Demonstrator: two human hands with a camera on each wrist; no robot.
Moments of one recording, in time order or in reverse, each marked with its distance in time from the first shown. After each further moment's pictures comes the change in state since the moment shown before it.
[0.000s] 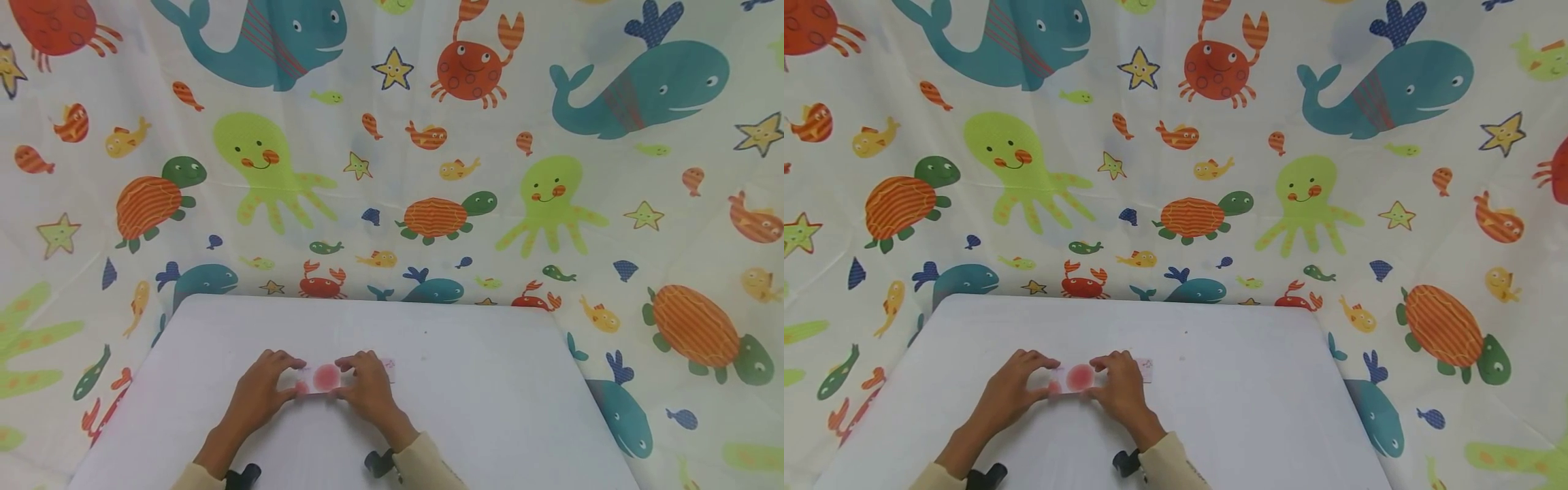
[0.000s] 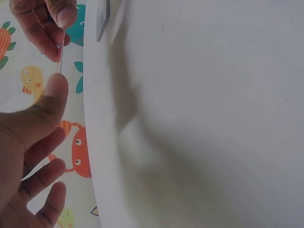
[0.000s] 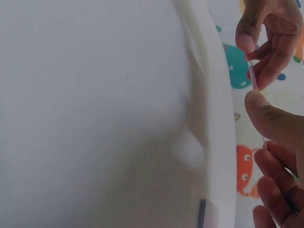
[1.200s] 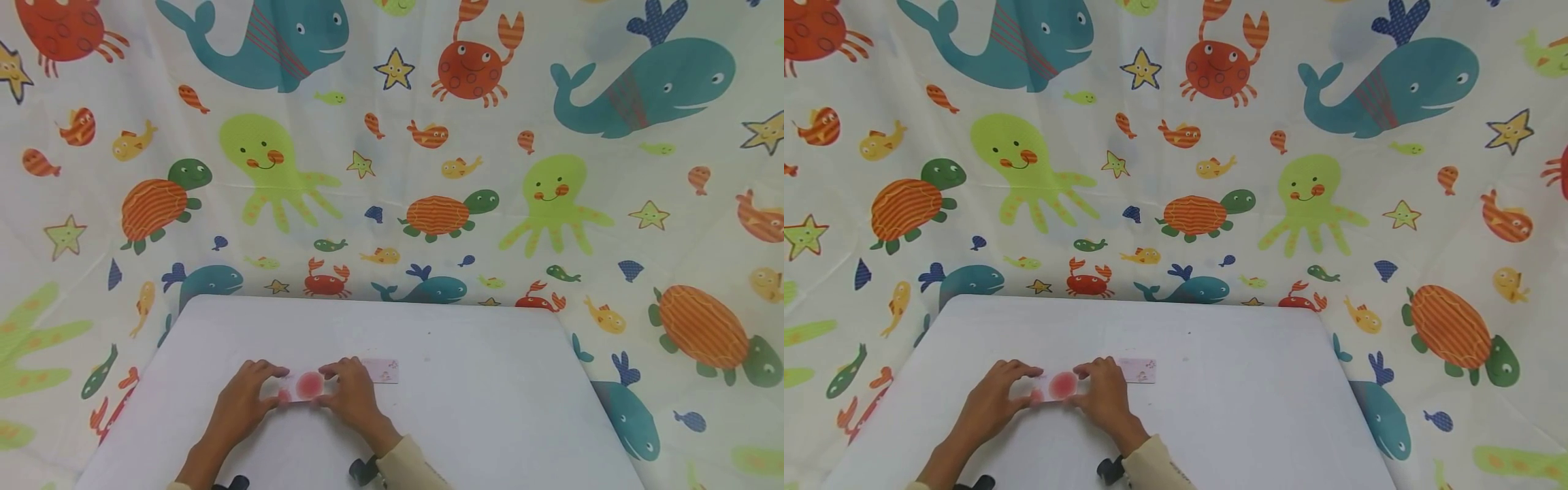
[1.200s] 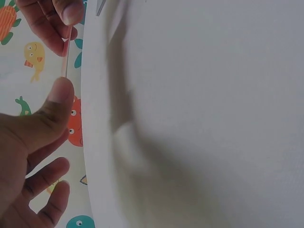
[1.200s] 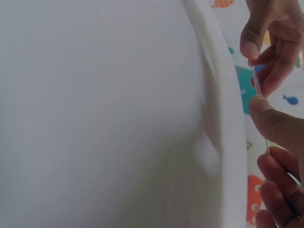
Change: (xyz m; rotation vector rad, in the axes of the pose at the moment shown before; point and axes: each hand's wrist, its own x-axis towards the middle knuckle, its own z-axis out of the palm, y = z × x) left_hand -0.023 -0.017 -0.013 0.031 -0.008 -0.096; right_hand 0.001 -0.018 0.031 -0.032 -0.019 -0.024
